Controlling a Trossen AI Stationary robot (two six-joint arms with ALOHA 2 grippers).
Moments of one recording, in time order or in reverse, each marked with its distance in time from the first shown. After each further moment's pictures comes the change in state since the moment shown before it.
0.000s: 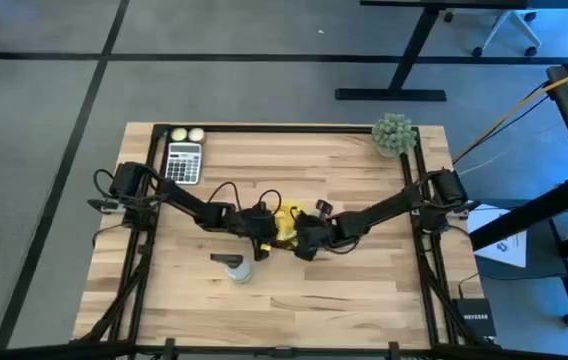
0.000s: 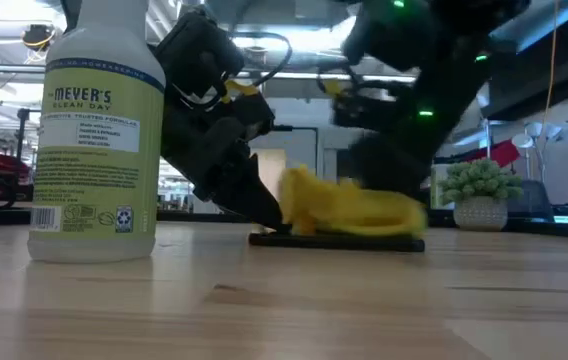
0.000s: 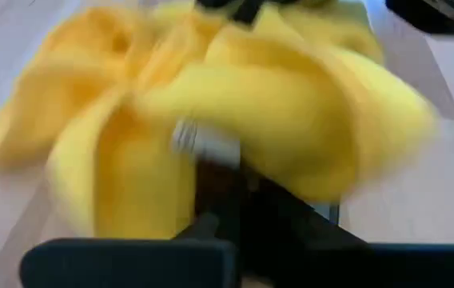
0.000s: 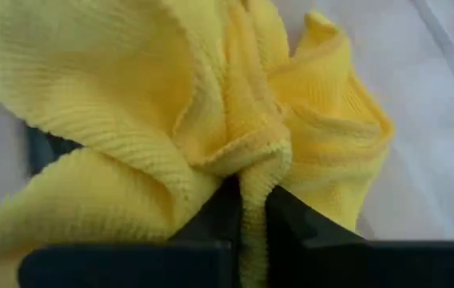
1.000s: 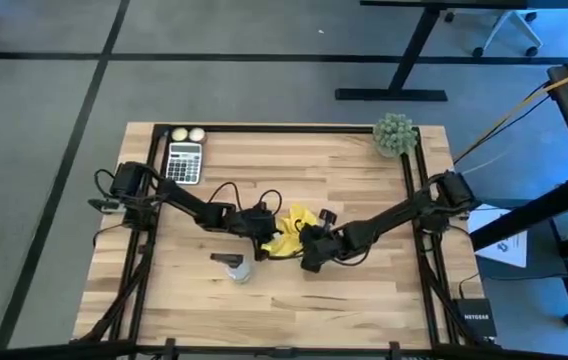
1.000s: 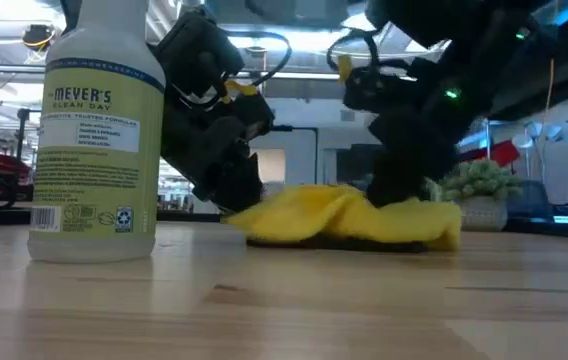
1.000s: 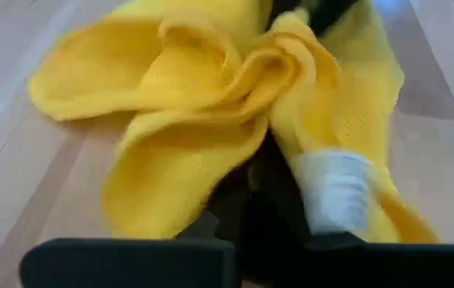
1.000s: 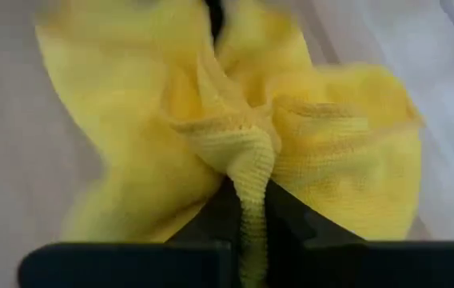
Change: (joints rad) left arm 0.001 0.000 0.000 0.002 -0.004 -0.008; right arm 0.046 -0.041 -0.008 0.353 0.015 -0.039
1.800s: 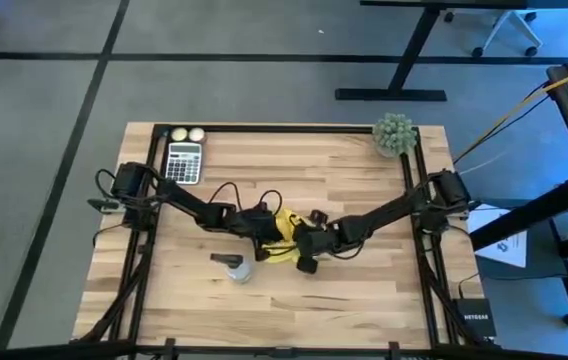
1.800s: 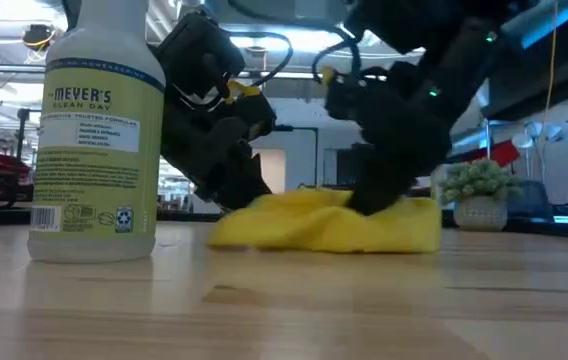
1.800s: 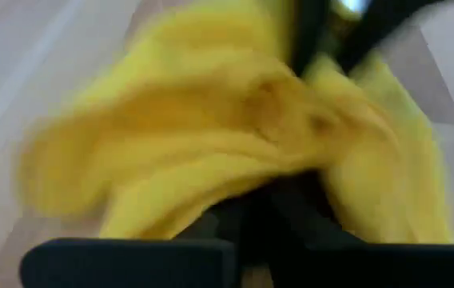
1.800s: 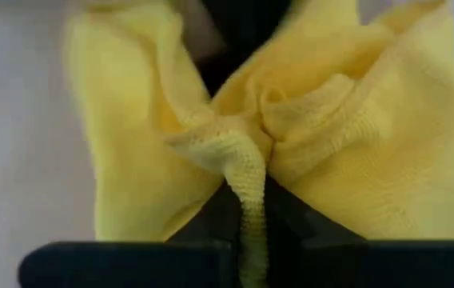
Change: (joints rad) left arm -0.001 0.001 0.002 0.018 0.005 0.000; right arm -0.042 0.043 0.011 -0.170 -0.142 -0.024
